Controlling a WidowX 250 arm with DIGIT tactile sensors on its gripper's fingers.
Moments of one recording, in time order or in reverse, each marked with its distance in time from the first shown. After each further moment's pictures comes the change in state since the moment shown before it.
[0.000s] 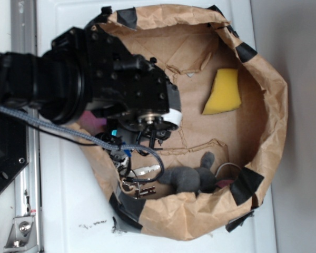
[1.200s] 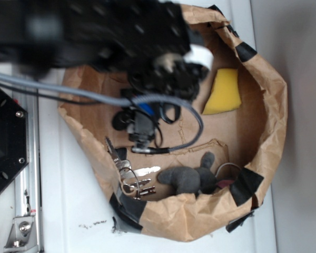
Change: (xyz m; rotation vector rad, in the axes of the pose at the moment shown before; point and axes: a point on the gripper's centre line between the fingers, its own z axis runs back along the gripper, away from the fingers) arm 0.000 0.021 0.088 -0.025 -0.156 0.257
